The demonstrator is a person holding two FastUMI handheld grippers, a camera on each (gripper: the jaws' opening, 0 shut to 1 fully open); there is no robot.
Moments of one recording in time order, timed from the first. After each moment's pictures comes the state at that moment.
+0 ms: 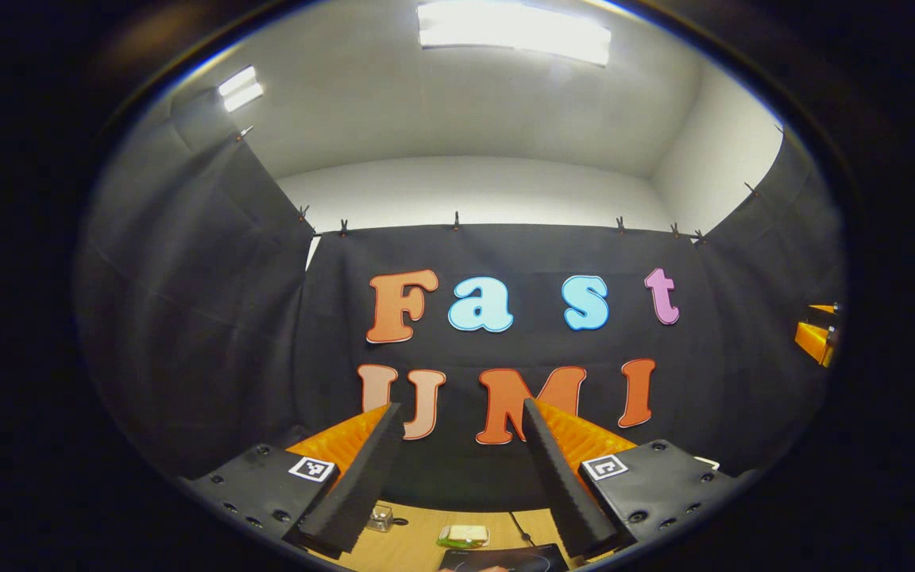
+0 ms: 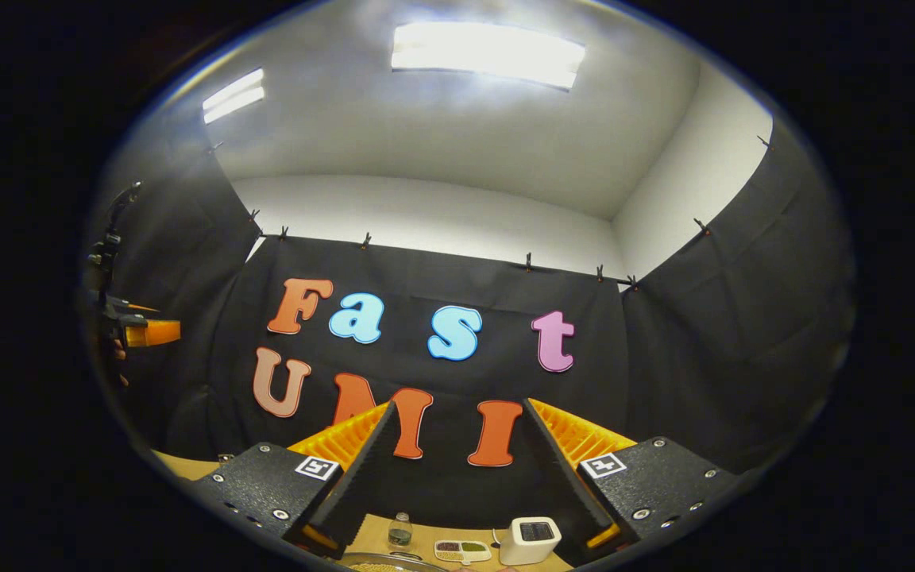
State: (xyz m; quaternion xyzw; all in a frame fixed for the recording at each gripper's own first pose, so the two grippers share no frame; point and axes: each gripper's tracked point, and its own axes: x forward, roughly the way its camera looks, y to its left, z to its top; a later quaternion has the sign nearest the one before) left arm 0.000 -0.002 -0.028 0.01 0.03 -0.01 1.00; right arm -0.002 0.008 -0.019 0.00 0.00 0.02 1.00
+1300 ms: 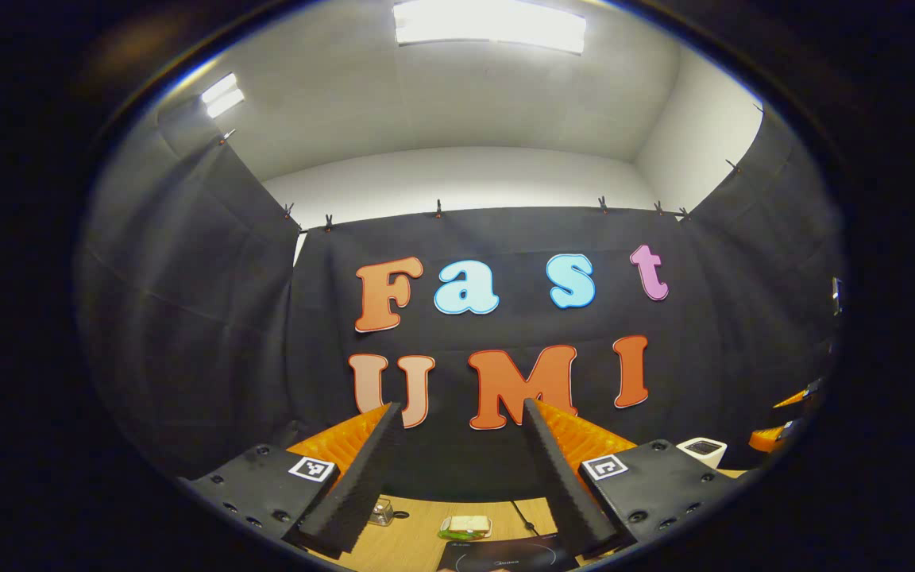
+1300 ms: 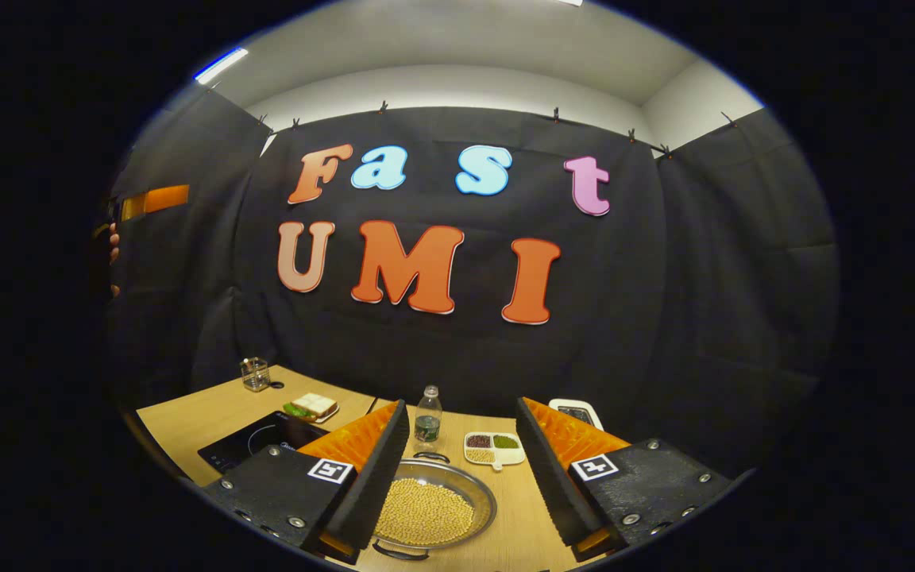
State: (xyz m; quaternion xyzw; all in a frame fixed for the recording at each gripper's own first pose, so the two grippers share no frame) left arm -0.016 -0.031 -0.068 0.03 0.05 -0.01 1.00; right arm -0.068 0.053 -0.247 0.00 0.28 0.09 0.96
